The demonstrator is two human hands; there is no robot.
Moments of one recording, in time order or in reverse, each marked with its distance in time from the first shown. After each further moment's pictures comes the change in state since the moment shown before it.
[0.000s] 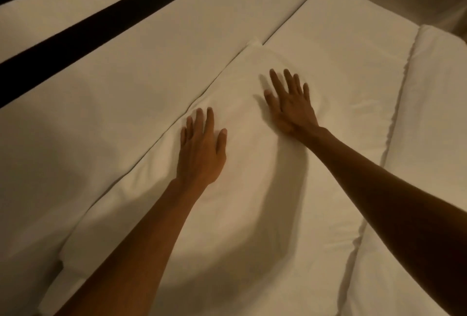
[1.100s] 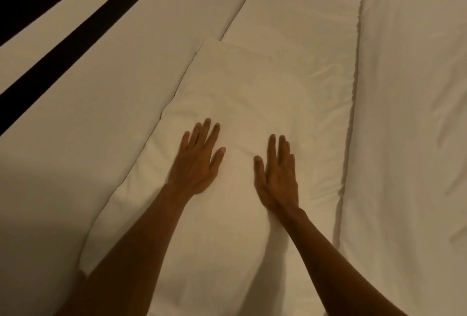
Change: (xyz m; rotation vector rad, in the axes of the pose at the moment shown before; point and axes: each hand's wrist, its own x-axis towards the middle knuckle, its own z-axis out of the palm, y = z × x) left_hand -0.036 0.009 0.006 0.345 -0.171 0.444; right_hand -0.214 -0.034 0.061 0.390 0.150 0.430
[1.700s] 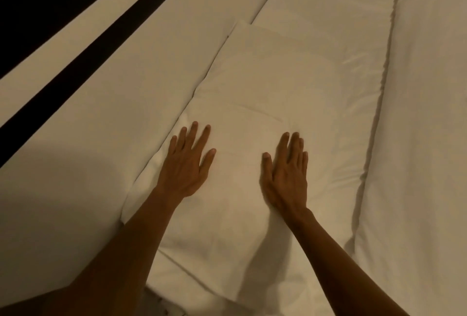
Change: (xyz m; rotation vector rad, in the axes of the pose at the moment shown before) left_hand -0.095 -0.051 -0.012 0.001 0.028 -0.152; right_hand -0.055 -0.034 0.021 -0.076 0.051 -0.010
